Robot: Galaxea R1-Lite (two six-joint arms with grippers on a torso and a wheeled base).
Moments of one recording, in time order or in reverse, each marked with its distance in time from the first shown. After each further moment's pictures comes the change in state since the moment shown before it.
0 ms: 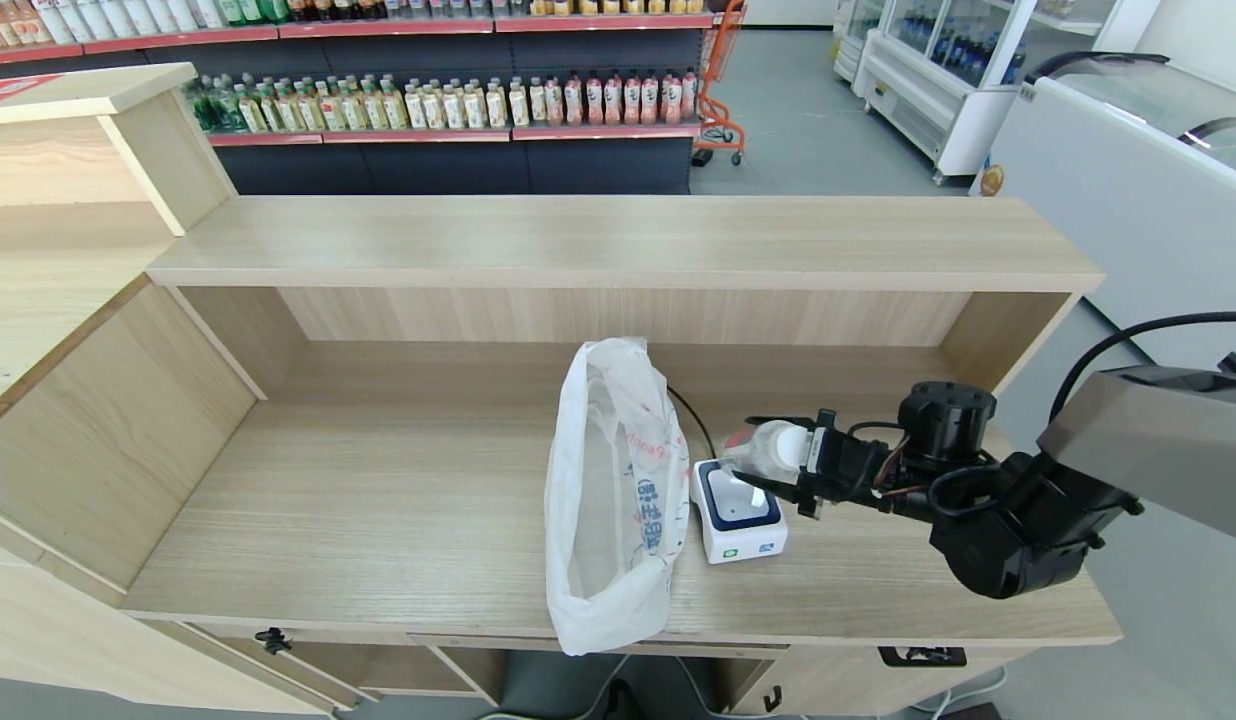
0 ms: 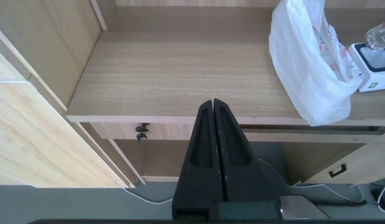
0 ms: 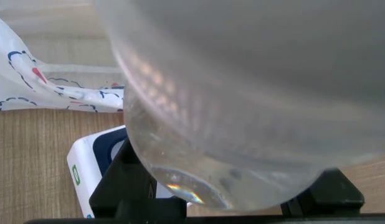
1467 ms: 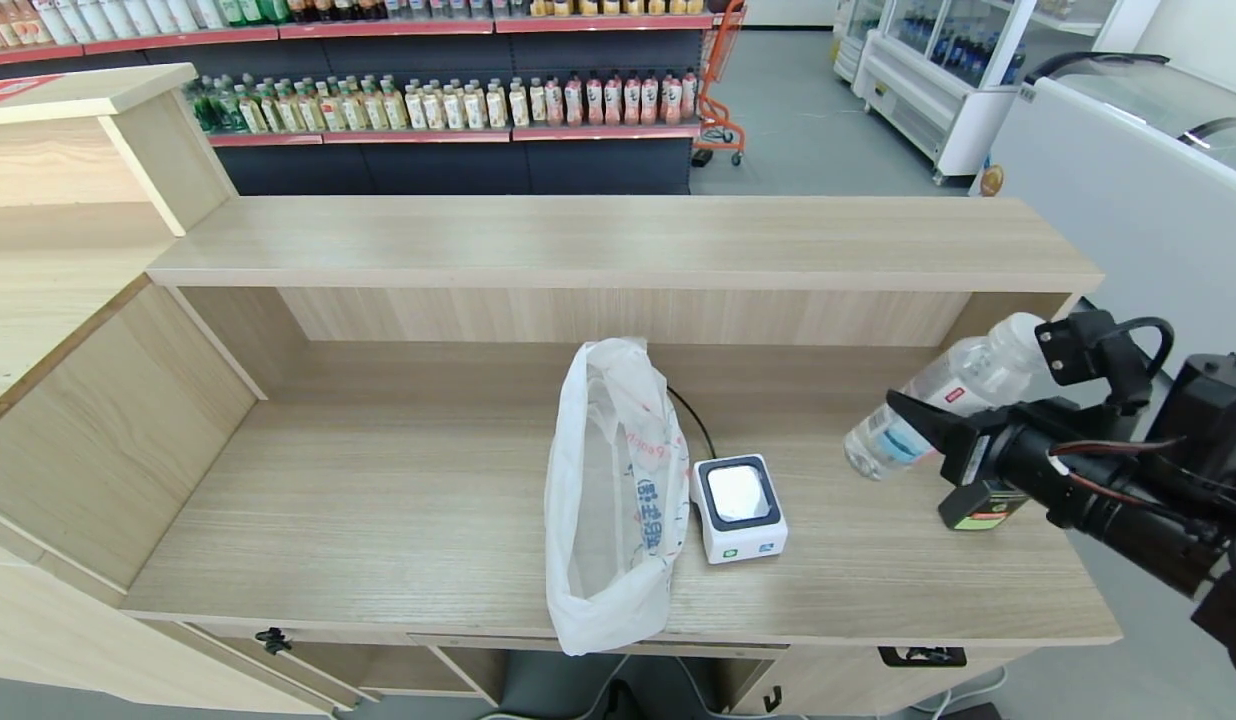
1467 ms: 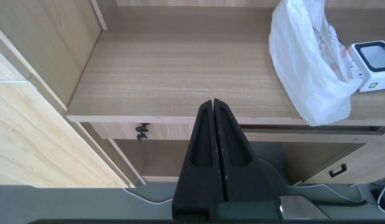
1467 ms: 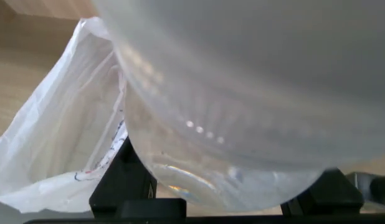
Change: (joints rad) left arm 0.000 0.000 0.000 0.000 0.000 0.000; right arm -0.012 -0.622 0.457 0.056 -0.670 0.945
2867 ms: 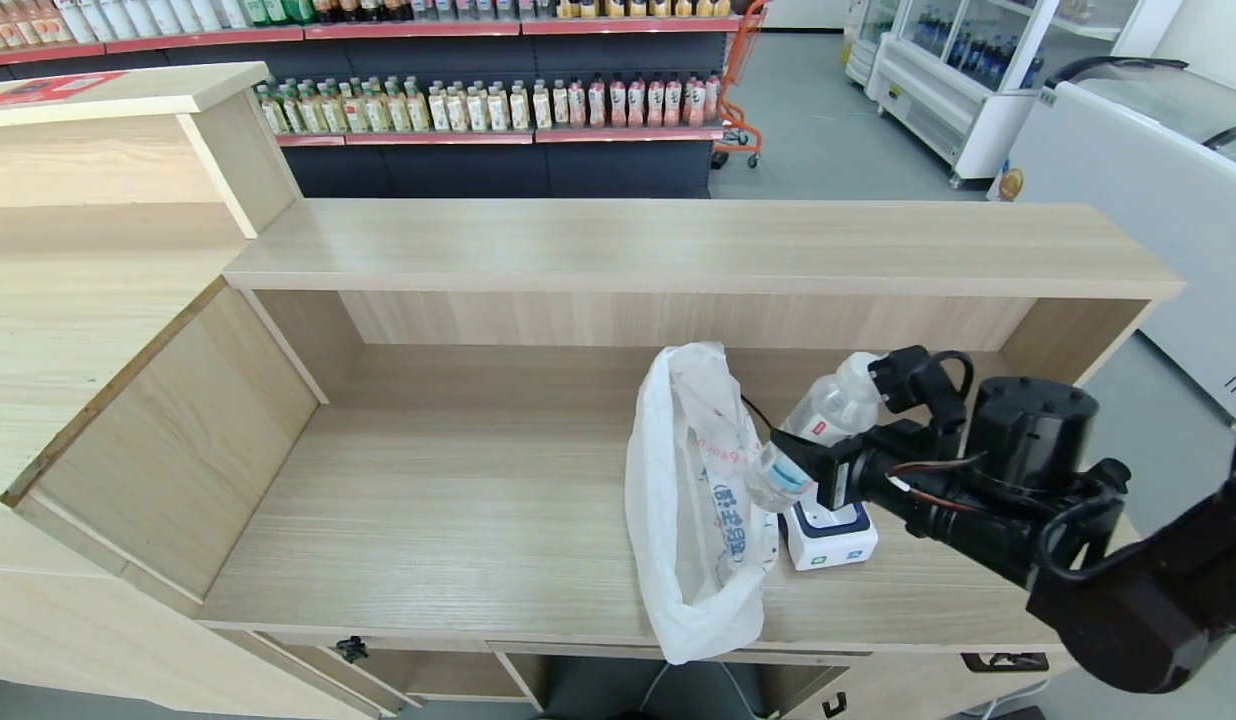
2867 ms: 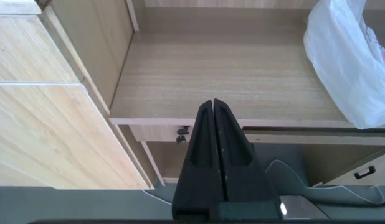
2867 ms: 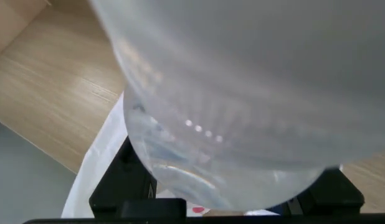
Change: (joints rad) left arm -0.001 0.000 0.000 0.000 0.000 0.000; right arm 0.189 0.264 -0.160 -0.013 -0.011 0.003
